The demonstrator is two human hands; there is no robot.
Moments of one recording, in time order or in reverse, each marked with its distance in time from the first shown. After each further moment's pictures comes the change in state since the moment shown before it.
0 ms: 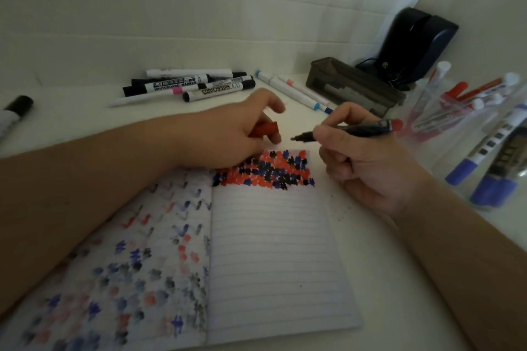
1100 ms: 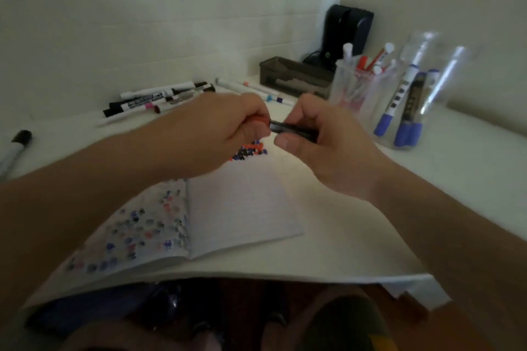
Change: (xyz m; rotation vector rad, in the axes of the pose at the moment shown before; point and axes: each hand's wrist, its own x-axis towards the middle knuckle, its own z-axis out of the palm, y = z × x) left_hand -0.056 0.091 0.018 0.444 0.204 0.295; right_hand -0.094 -0.019 0.005 -0.899 0.181 -0.291
